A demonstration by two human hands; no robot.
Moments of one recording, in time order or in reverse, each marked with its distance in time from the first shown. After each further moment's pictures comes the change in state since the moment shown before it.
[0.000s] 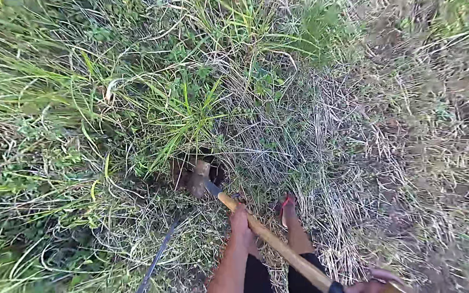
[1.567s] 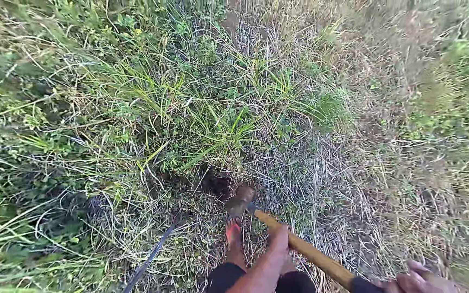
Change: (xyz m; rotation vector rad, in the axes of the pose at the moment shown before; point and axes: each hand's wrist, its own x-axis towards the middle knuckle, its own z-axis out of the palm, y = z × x) left_hand -0.154 0.016 0.015 0.149 -0.287 -0.167; right_hand -0.060 -0.139 0.088 -0.008 0.066 -0.042
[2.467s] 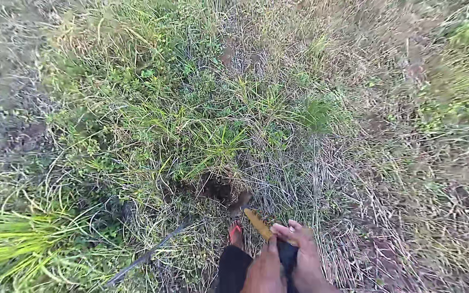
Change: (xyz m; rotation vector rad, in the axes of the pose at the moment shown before) left_hand -0.255 -0.048 0.061 1.370 0.056 0.557; right_hand 0.041 0.054 -0.041 0.243 -0.242 0.230
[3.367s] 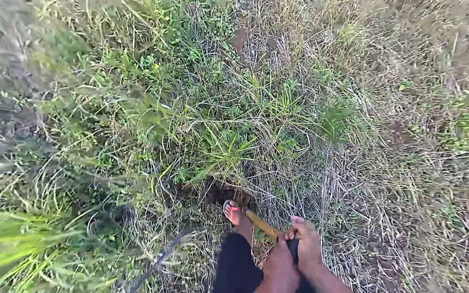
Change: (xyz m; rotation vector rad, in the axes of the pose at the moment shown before) left_hand 0.156 0.026 -0.076 -0.070 -0.071 -0.160; right_hand 0.174 -0.027 0.075 -0.243 0.139 -0.036
